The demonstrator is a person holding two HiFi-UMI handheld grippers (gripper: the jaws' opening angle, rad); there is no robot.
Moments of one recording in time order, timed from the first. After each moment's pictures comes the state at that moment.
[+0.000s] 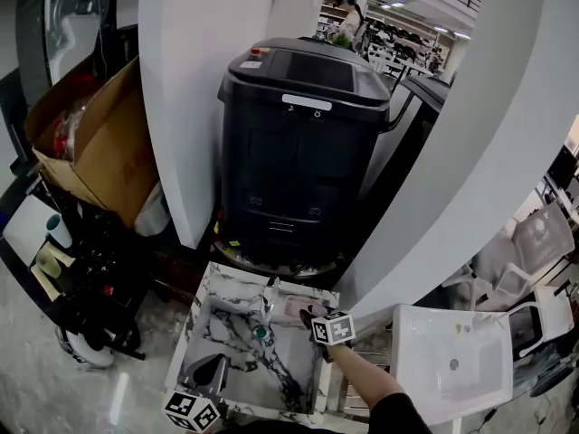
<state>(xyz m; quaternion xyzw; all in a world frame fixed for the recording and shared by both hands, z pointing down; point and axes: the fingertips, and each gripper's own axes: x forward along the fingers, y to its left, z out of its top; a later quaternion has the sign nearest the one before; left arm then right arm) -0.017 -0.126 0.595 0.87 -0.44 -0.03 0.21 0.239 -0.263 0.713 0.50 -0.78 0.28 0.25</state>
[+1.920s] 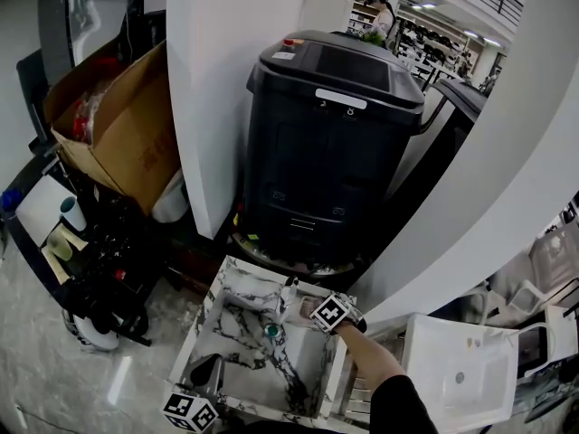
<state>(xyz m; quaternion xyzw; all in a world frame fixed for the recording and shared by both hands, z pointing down) -0.052 -0.124 0.612 0.83 -0.51 -0.03 0.23 0.234 -0.290 0.783 0.32 -0.75 0.19 0.54</state>
